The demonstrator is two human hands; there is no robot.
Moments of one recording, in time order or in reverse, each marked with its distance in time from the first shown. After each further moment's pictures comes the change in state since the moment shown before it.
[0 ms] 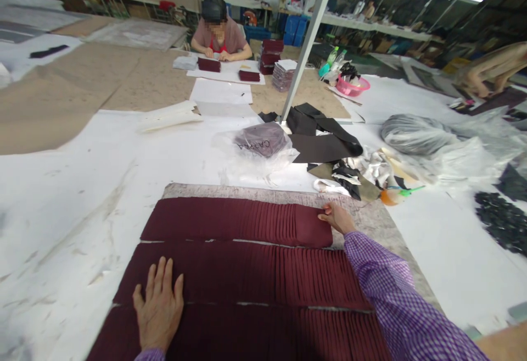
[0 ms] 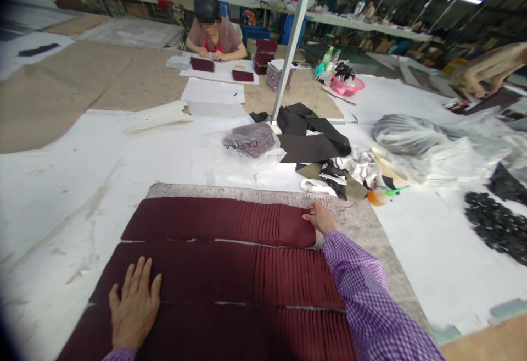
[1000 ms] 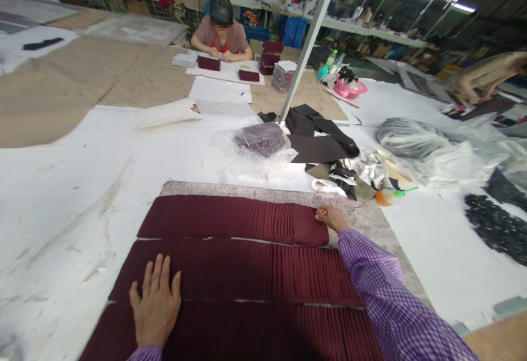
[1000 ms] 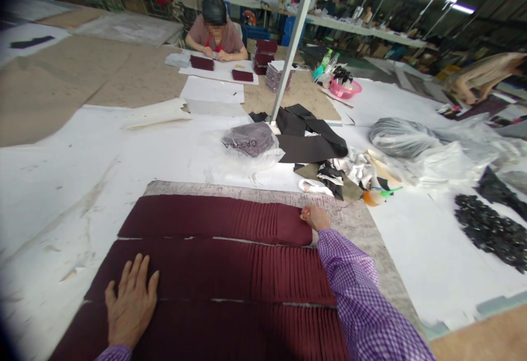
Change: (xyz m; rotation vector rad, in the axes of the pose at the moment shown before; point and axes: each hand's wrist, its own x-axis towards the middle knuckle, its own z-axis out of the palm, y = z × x) left_hand 0.001 0.002 -0.003 -0.023 0.006 0.000; right_hand 0.001 -0.005 0.001 -0.060 -0.096 -0.016
